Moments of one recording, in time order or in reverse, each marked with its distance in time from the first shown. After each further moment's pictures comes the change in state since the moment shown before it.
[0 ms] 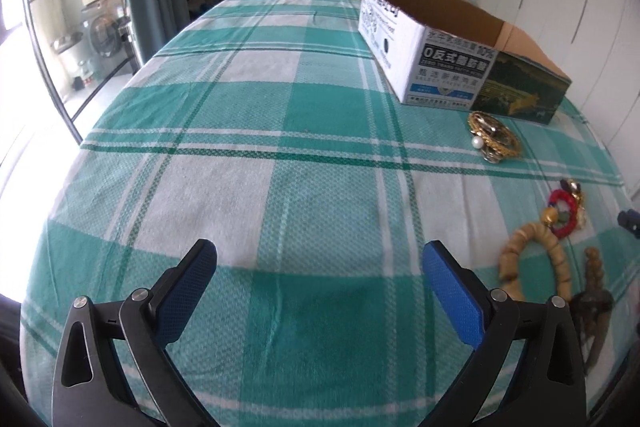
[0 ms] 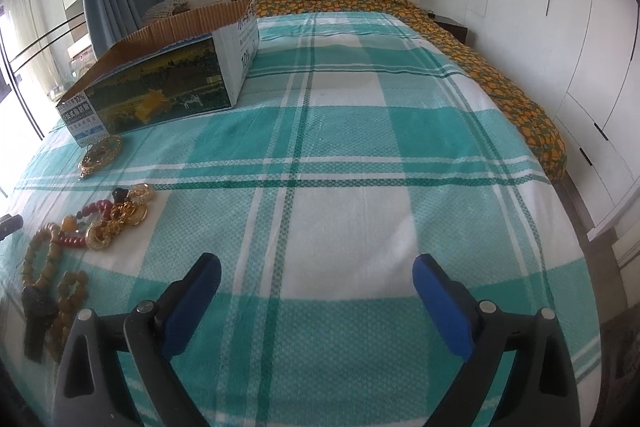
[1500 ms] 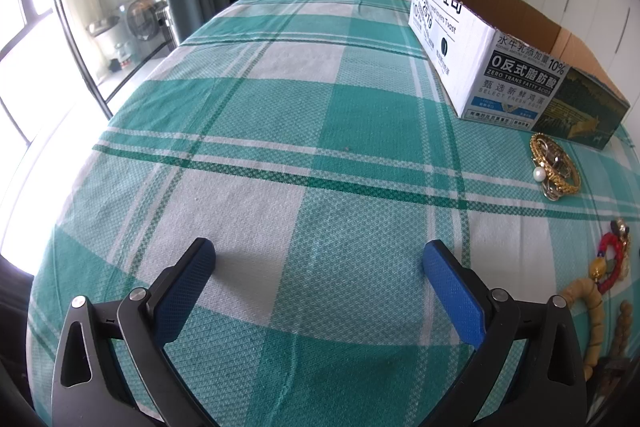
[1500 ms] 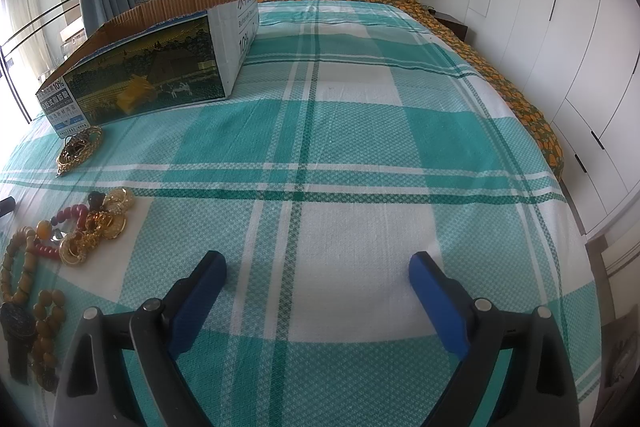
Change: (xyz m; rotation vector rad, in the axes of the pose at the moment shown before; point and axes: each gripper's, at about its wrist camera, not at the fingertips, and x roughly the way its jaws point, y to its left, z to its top) left arm 0.040 0.006 0.028 -0.083 0.051 0.170; right arm 0.034 0.016 0.016 -0.034 0.042 -0.051
